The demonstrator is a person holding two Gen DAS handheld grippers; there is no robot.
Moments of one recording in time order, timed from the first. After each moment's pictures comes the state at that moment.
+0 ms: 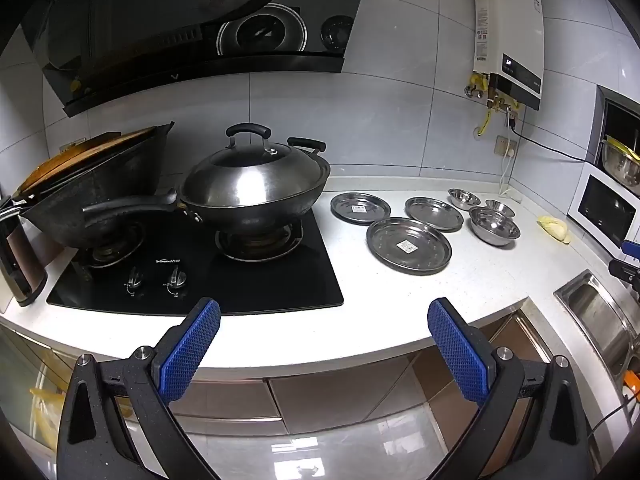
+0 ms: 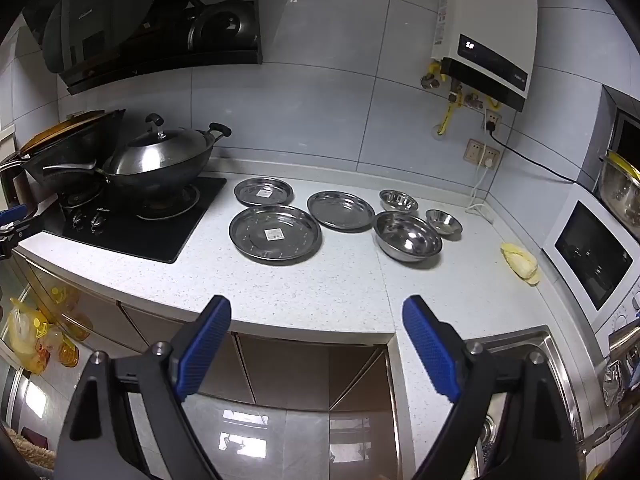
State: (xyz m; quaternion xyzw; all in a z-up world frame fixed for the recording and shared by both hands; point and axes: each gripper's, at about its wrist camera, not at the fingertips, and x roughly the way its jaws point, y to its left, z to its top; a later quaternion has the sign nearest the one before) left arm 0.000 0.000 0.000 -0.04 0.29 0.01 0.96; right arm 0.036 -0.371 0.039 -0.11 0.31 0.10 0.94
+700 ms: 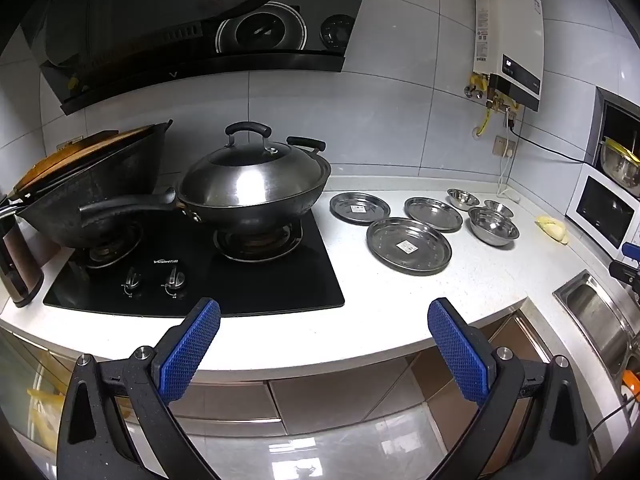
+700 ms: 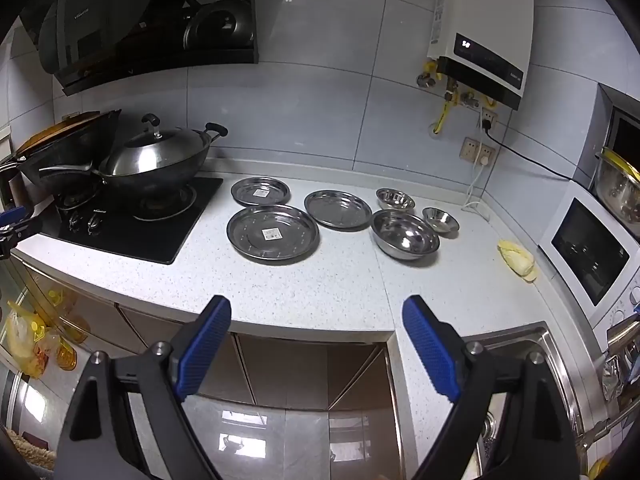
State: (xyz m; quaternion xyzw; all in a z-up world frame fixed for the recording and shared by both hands) left arm -0.001 -0.005 -0.002 -0.03 0.29 0.01 0.96; right arm 0.037 -0.373 0.035 -0.11 0.31 0.10 0.94
